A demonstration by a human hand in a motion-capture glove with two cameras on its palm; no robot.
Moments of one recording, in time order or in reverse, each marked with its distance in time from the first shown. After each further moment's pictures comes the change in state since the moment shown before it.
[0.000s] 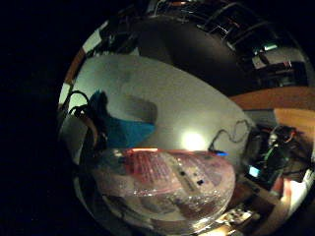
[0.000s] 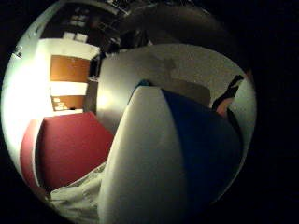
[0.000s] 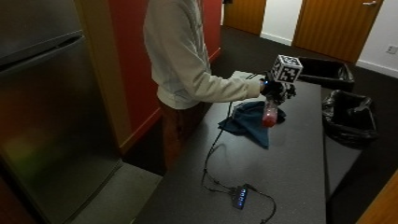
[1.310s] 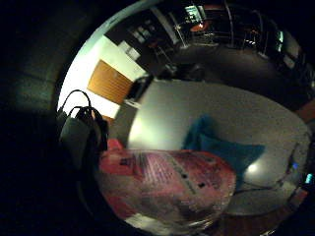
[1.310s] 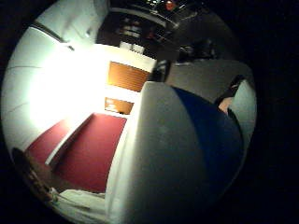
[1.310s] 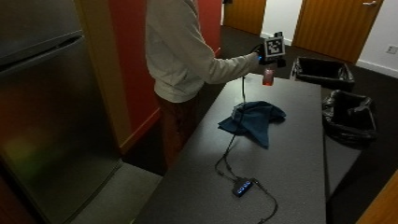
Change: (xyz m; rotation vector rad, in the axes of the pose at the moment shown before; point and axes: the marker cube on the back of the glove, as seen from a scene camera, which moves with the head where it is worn) arm -0.249 0.007 -0.094 0.447 -1.075 -0.129
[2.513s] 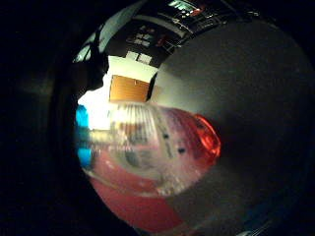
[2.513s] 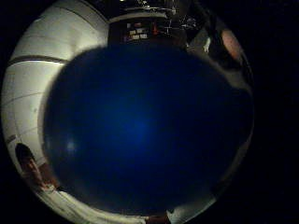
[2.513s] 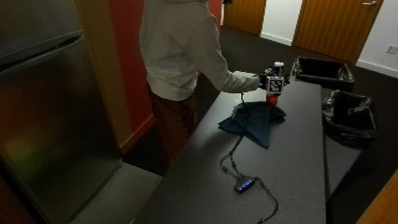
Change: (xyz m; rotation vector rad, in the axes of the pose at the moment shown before) arm 0.194 0.028 0.234 -0.168 -0.043 0.186
